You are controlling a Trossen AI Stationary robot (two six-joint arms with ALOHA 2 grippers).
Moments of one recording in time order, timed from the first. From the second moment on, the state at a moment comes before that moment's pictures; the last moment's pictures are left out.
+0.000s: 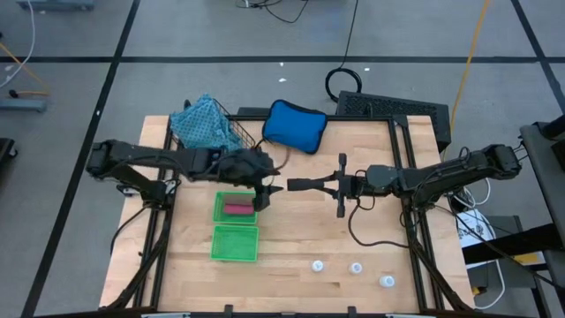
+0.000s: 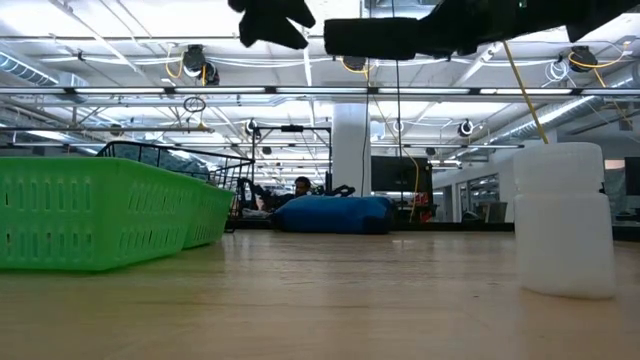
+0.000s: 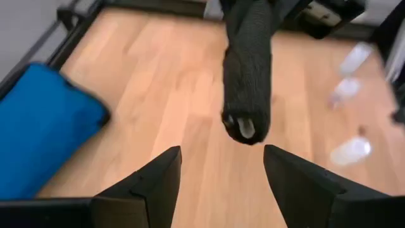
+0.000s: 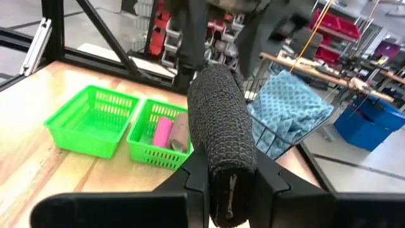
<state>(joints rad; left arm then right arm) -0.04 1.47 1.32 -0.51 -0.11 -0.17 0.13 1.11 0.59 0.39 0.21 -0.27</state>
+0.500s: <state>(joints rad) -0.05 1.91 1.97 -0.97 -0.01 0.06 0.13 1.17 0.59 0.40 0.20 -0.25</state>
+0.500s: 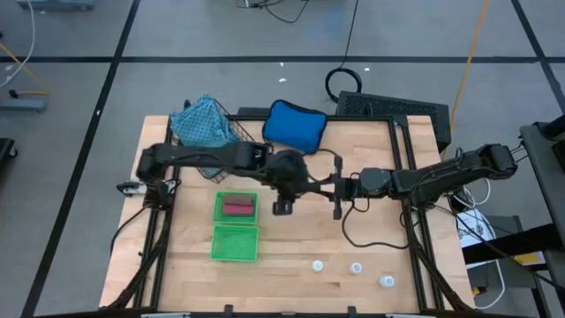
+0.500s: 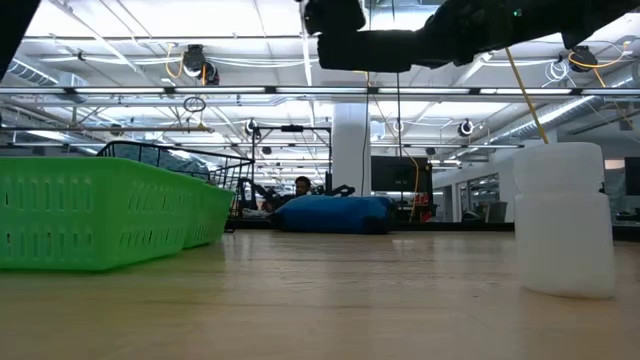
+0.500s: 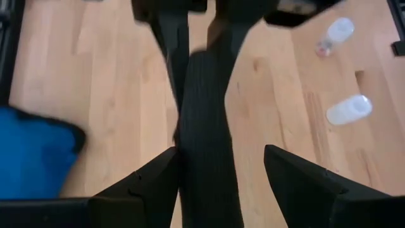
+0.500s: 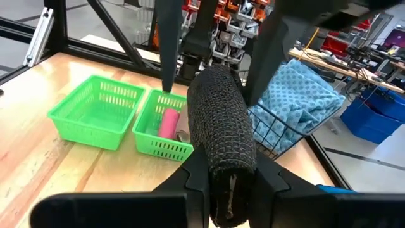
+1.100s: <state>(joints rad) -0.03 1.99 2.01 -0.99 0.01 0.08 0.13 1.17 0.59 0.39 0.16 -0.25</state>
